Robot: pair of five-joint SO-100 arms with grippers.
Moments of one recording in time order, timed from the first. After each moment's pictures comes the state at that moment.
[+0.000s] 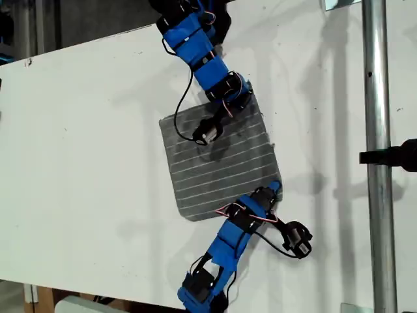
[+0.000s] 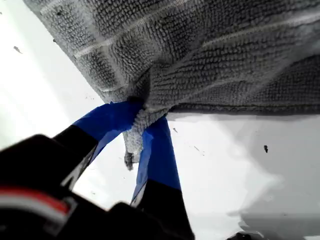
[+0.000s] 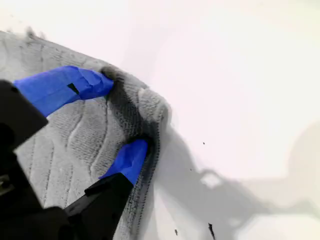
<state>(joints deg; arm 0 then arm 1) 23.7 42.2 47.9 71.1 -90.1 -23.5 81.5 115.3 64.5 62.1</state>
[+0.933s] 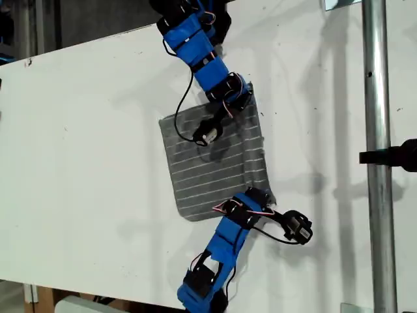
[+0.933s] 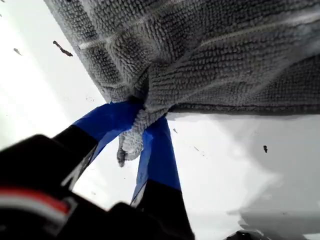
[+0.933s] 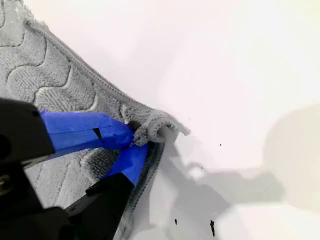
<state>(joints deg) 23.9 39.2 46.2 81.4 -99.6 -23.5 80.4 113.8 65.8 62.1</state>
